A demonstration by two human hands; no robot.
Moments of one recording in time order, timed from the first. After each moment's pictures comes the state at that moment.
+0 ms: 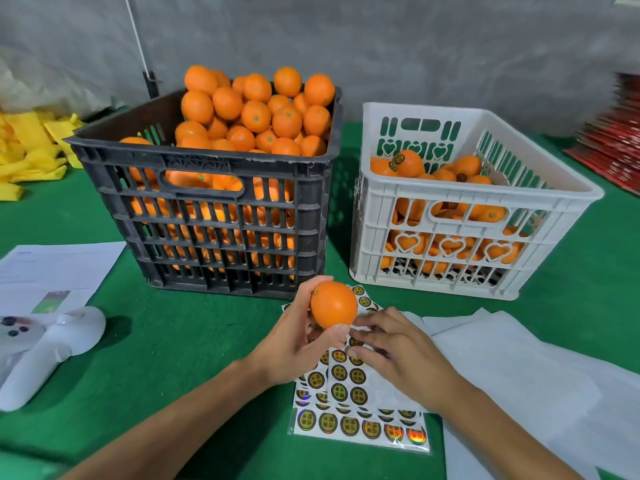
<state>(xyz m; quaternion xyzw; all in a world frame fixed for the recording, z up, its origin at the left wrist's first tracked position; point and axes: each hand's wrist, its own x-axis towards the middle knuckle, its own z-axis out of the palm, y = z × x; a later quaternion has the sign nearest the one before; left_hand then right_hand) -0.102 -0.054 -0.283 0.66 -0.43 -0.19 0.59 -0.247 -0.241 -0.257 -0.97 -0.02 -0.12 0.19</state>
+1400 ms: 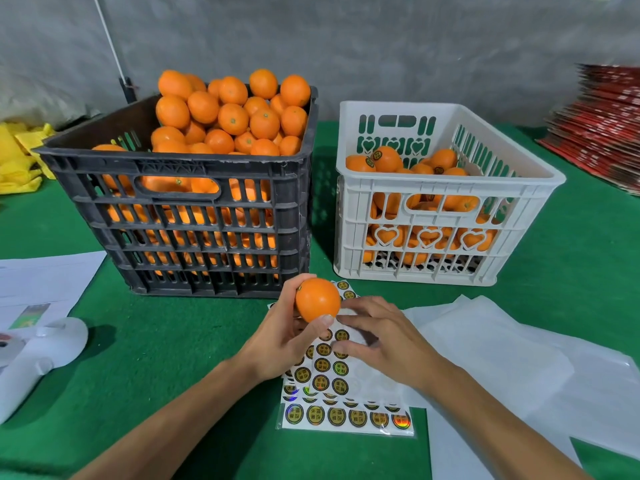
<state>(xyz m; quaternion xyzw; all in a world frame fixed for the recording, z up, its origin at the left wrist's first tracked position) -0.101 -0.055 -0.280 0.68 -0.43 -0.20 0.56 -0.240 -0.250 -0.265 -0.97 0.00 -0.13 0.22</state>
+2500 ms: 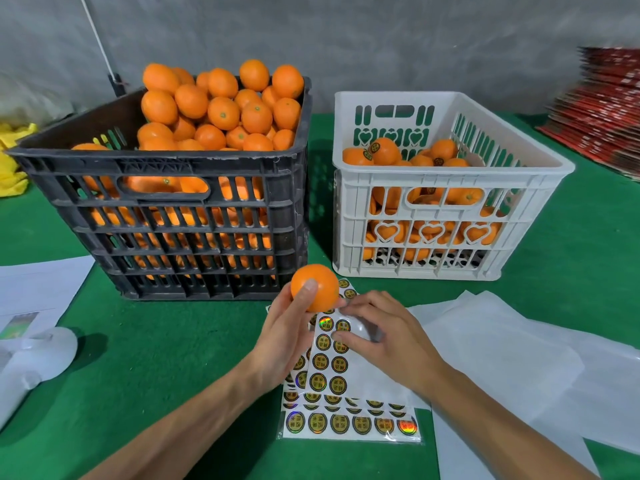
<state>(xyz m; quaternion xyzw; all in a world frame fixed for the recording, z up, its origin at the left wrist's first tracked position) -0.125 -0.073 -0.245 0.45 -0.16 -0.39 0.78 -0.240 -0.243 -0.269 -0.93 0.03 -0.23 0.27</state>
